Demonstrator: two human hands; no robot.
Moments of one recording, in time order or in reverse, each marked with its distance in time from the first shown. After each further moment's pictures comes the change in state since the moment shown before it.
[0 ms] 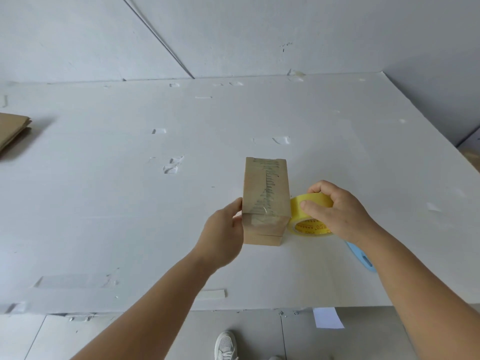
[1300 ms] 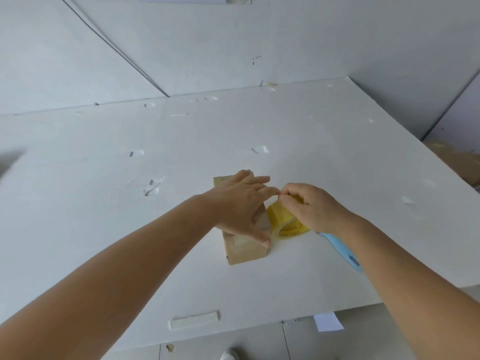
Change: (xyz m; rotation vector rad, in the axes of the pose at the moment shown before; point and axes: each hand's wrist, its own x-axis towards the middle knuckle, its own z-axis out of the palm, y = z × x) left_hand 0.083 0.057 -0.009 1.055 -0.484 0.651; right_hand 0.011 -0.025 -0.009 -0.167 -0.085 -0.084
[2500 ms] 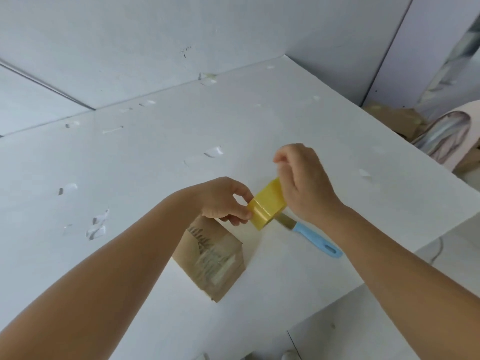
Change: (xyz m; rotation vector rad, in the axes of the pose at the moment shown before) left_hand 0.075 -0.013 -0.015 -0.849 -0.338 -0.210; right_hand 0.016 0.035 -0.018 -0.145 0.683 -0.151
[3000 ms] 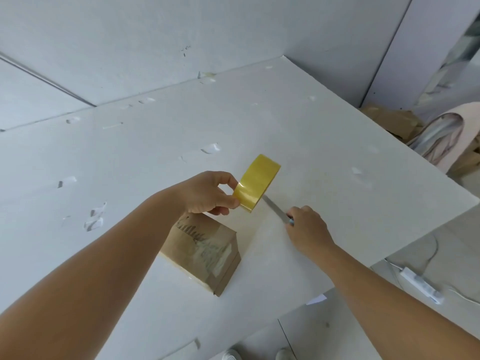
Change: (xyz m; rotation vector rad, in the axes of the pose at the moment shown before) left_hand -0.014 -0.007 0.004 -0.169 0.141 -0.014; right_hand -0.080 0.054 0.032 -0.341 -0.508 0.537
